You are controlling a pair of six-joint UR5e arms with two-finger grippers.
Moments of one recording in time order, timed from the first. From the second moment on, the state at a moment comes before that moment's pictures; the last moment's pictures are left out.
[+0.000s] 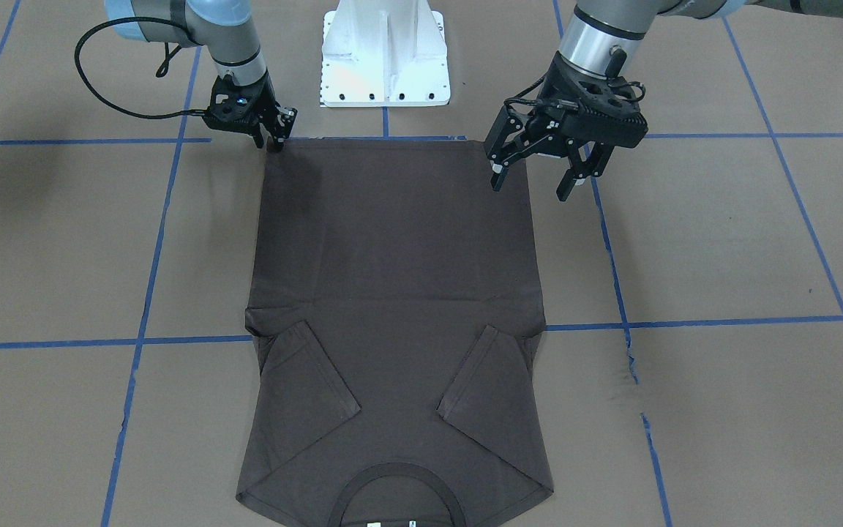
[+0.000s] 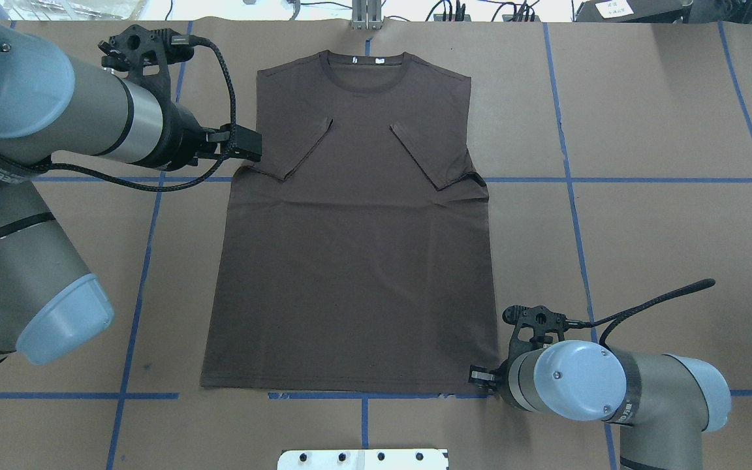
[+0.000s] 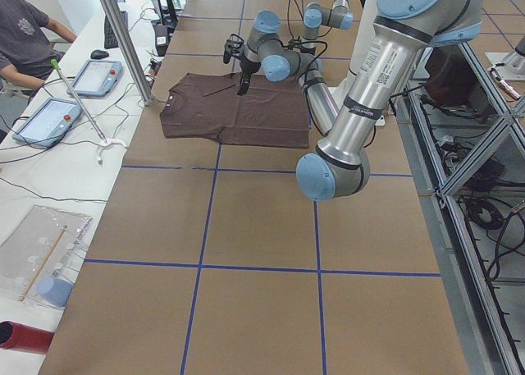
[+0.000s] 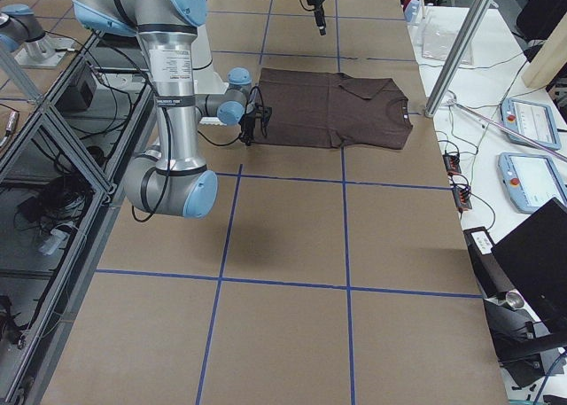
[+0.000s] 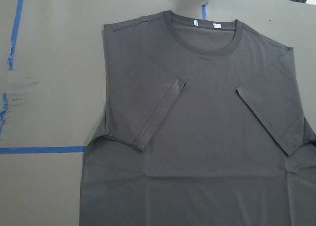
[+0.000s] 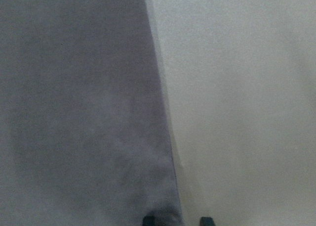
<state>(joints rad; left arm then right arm) -0.74 -2.06 -2.04 -1.67 -1.86 -1.14 0.19 -1.41 2.02 -1.40 1.67 1.64</state>
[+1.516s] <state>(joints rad) -0.41 -1.89 -2.11 -1.62 -1.67 -1.70 0.31 -1.40 2.15 -1.38 1.76 1.49</state>
